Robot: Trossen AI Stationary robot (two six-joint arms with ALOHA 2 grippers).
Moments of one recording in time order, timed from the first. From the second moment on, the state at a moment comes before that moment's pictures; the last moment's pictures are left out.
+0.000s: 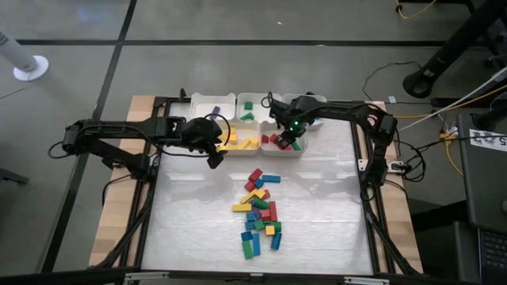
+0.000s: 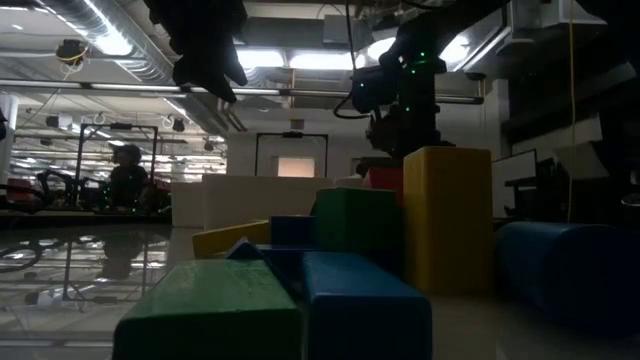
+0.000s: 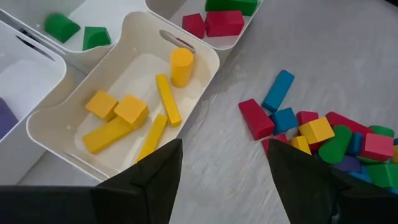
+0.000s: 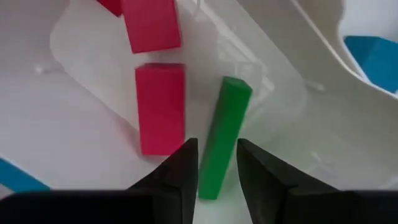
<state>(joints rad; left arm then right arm) 0.11 1.20 1.04 -0.69 -0.17 -0.41 -0.42 1.89 1.46 -1.07 -0.02 0.37</state>
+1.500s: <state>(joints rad) 0.11 1.20 1.04 -0.69 -0.17 -0.41 -0.41 1.89 1.60 -0.74 0.05 0.35</state>
